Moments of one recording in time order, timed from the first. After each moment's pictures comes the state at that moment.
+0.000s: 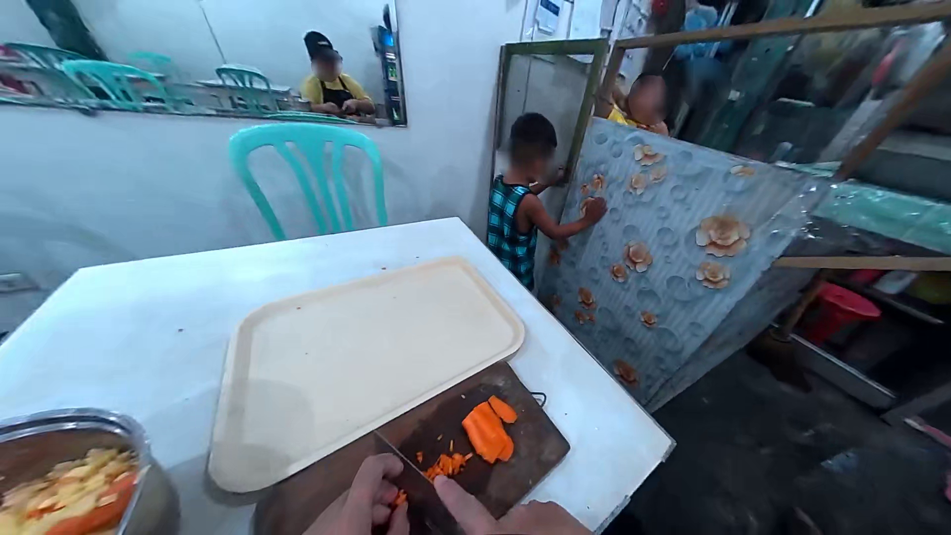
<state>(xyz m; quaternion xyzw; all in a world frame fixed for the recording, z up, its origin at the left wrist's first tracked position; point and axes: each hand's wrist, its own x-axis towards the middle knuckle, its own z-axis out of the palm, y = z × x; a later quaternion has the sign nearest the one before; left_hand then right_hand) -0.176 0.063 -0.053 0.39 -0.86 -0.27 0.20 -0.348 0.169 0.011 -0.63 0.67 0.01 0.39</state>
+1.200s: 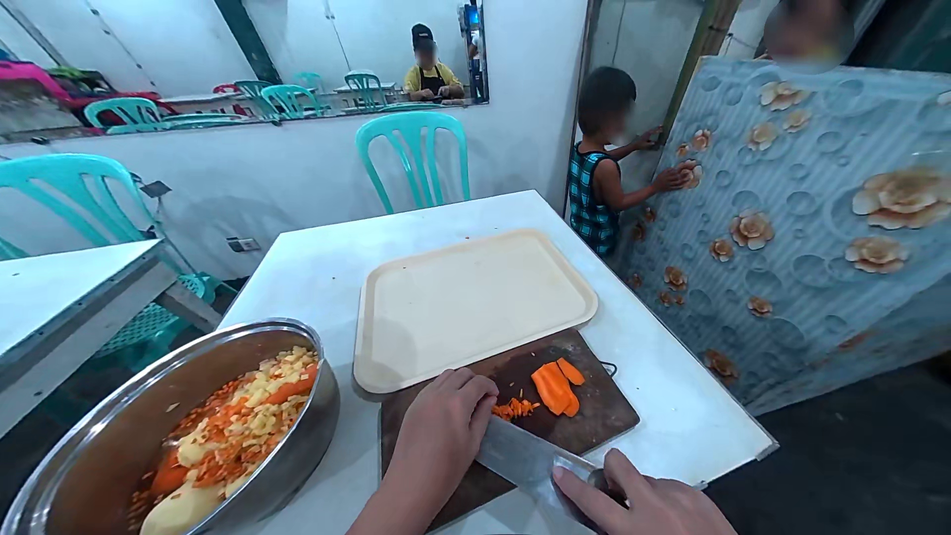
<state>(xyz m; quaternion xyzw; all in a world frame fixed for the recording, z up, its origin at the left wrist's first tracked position) -0.194 0.043 -0.061 0.31 -0.90 -0.03 0.29 -0.382 0.235 -0.025 -0.75 0.65 -0.13 0.07</state>
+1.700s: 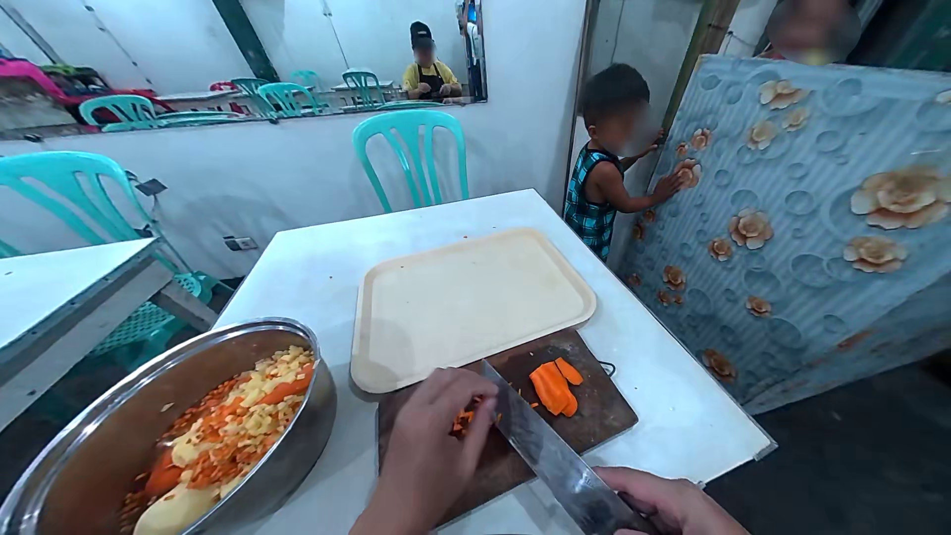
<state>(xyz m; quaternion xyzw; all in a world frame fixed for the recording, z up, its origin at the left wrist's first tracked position) -0.187 0.050 -0.056 0.24 -0.86 -0.11 0.44 -0.417 0.244 -0.039 -0.59 0.53 -0.38 0.47</state>
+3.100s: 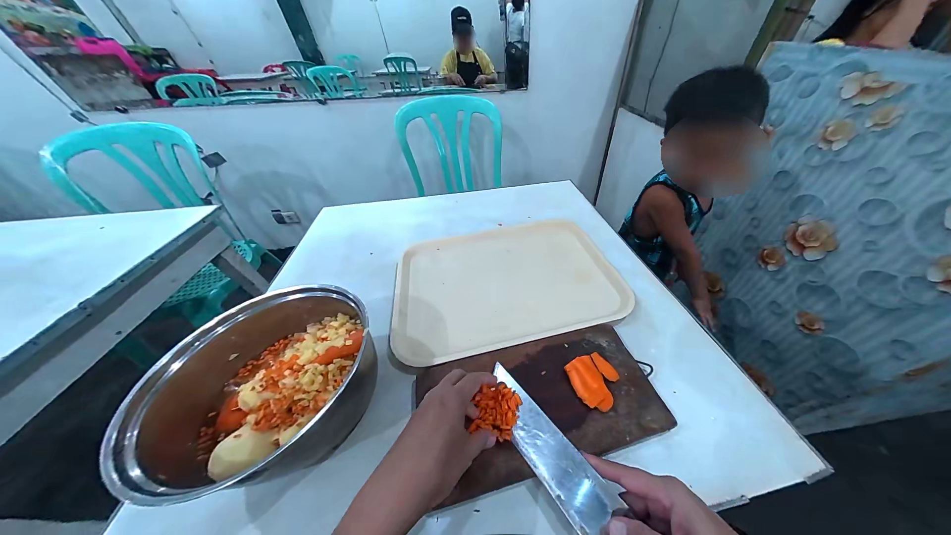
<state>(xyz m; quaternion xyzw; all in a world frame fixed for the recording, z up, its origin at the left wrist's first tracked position) -0.156 0.053 -0.024 0.46 -0.83 -0.32 0.07 -0.398 0.221 -0.063 -0.53 0.49 -0.38 0.58</state>
